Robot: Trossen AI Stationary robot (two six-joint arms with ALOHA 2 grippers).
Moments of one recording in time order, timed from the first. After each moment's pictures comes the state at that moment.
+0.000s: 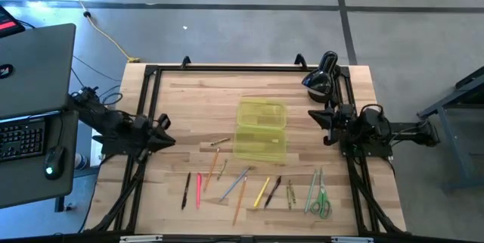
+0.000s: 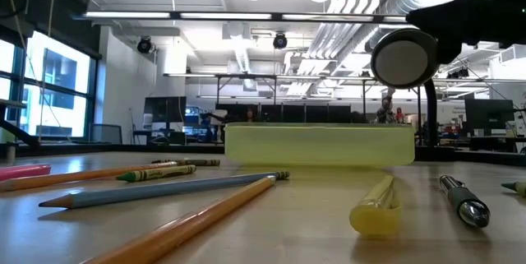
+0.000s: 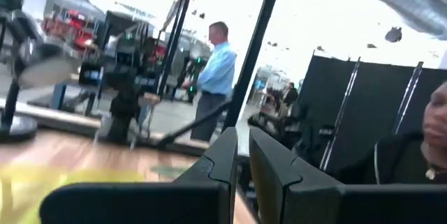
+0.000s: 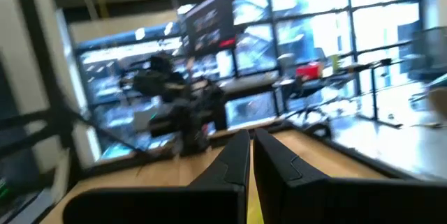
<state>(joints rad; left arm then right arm) -0.62 0.10 0.16 0.25 -0.36 -0.20 -0.02 0.02 0.01 0.25 0.23 0.15</state>
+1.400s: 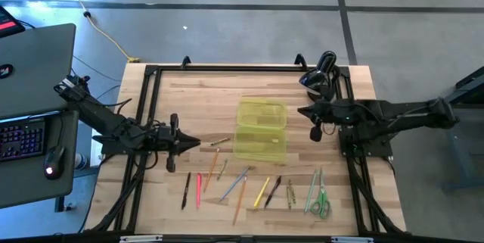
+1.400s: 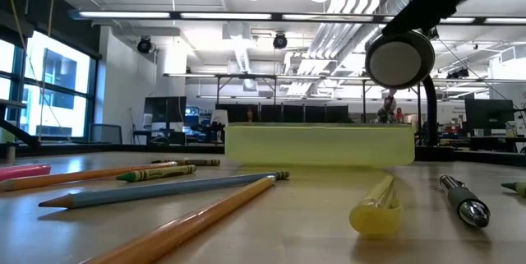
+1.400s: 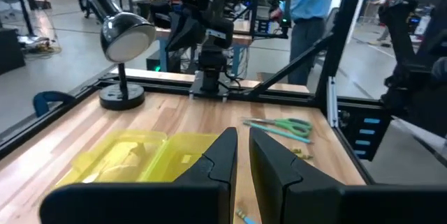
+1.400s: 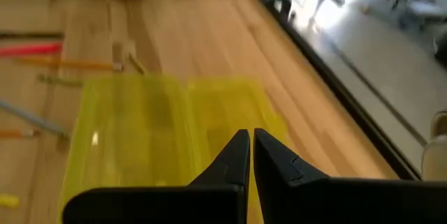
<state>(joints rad) -0.62 0.74 0.51 0.16 -0.66 -0.15 0.04 0.75 0.69 -0.49 0.37 0.10</state>
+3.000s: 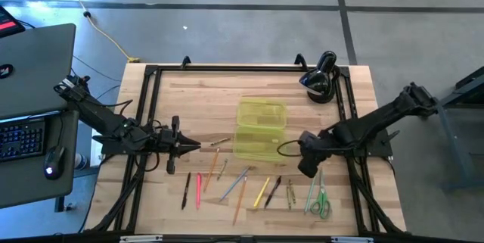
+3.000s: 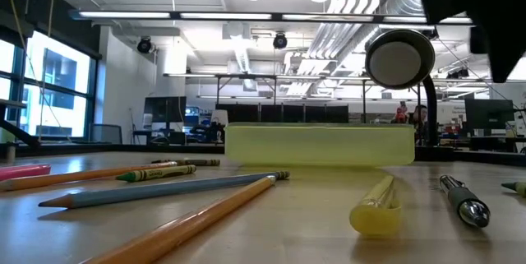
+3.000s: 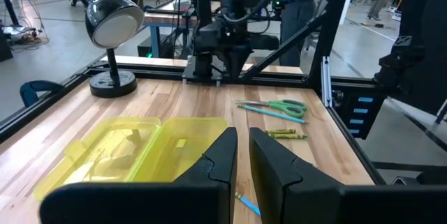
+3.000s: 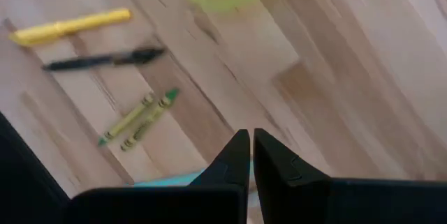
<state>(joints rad) -0.62 0.75 0.51 0.10 -0.63 -0.16 0.42 1.24 0.90 -0.95 0.02 1.12</state>
